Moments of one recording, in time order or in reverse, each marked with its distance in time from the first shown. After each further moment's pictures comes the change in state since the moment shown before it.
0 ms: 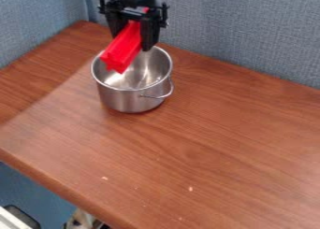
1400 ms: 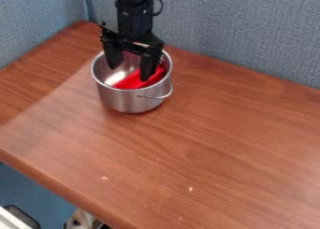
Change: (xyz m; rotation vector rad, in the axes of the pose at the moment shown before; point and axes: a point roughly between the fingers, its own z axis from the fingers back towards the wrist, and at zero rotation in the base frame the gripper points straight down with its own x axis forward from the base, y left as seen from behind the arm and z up) arm -0.001 0.009 -0.050 0.074 0.052 -0.046
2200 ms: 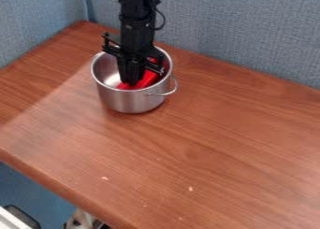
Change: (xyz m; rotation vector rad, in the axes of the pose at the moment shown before) arm 0.002 0.002 -0.016 0.026 0.016 -0.001
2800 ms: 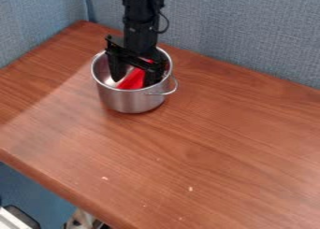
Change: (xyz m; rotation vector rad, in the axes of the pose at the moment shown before) arm -0.004 -0.005 -0.002 0.009 0.024 -0.008
